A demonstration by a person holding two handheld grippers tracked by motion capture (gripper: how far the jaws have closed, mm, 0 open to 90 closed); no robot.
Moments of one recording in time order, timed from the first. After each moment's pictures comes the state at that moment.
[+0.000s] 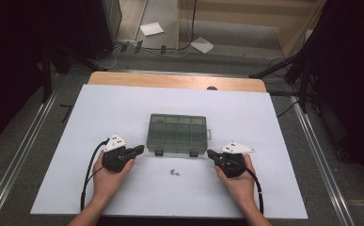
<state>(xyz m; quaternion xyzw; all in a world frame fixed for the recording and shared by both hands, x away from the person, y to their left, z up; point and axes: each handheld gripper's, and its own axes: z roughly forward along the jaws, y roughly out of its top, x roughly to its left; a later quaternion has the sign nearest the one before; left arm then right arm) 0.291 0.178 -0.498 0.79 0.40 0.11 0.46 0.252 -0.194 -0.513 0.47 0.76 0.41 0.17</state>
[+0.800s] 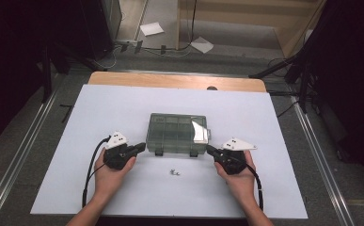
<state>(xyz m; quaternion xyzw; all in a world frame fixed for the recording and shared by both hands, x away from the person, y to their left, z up) 0.295 0.174 -0.490 0.79 0.39 0.12 0.46 0.255 -0.193 -0.496 0.45 0.75 0.44 0.18</state>
